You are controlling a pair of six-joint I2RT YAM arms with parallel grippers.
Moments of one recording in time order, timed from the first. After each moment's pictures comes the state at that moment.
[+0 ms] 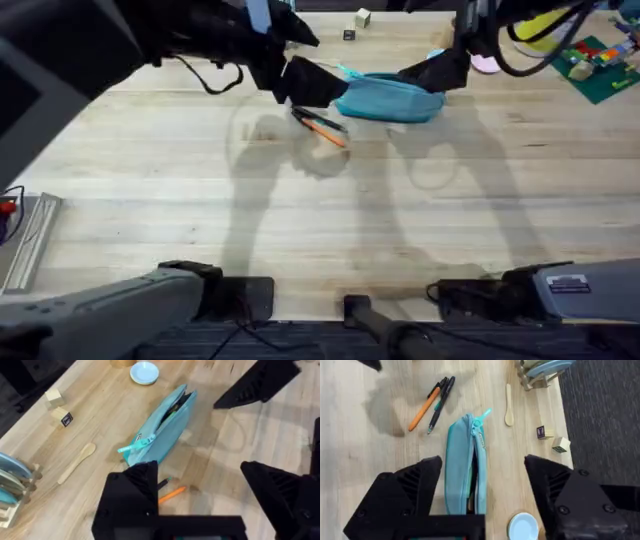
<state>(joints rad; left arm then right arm) -0.15 1.38 1.18 -0.66 0.84 0.60 0.14 1.58 1.48 -0.88 -0.62 -1.23</state>
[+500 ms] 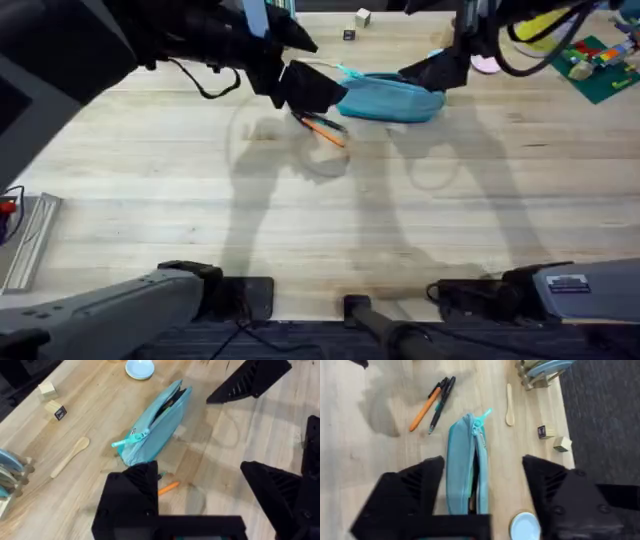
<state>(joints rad) -0.15 1.36 1.18 -0.72 0.84 0.60 0.14 1.58 1.48 -0.88 -0.62 -1.23</state>
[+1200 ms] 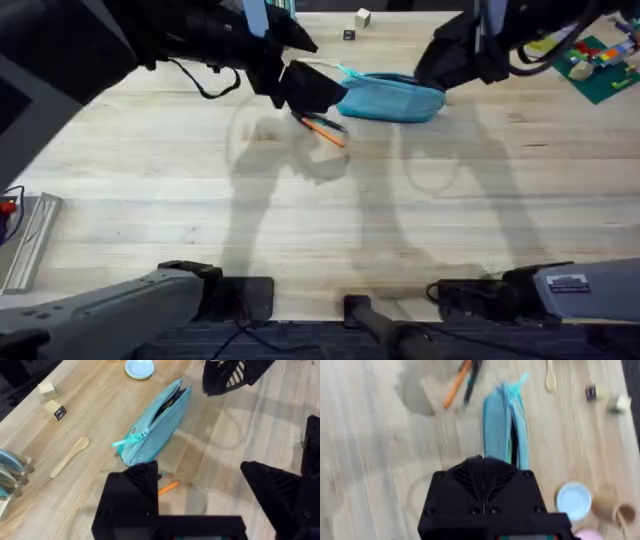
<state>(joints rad) -0.15 1.36 1.18 -0.72 0.84 0.60 0.13 1.58 1.48 -1.09 -0.54 -1.17</state>
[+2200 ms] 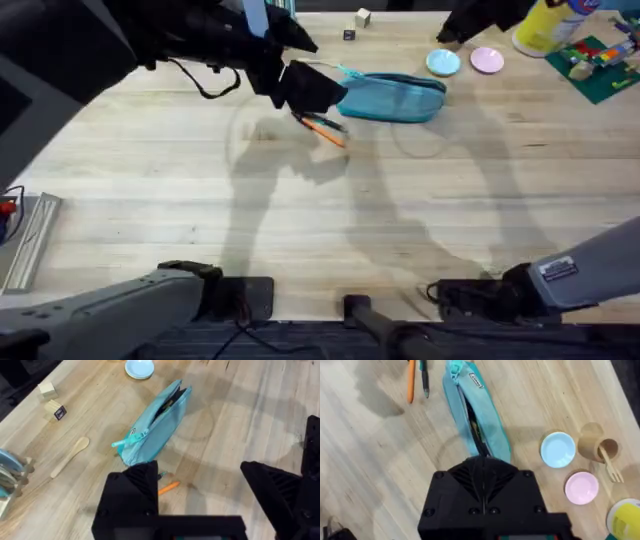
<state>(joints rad) -0.15 1.36 1.18 -0.72 0.84 0.60 0.13 1.79 1.91 -1.33 -0.32 -0.87</state>
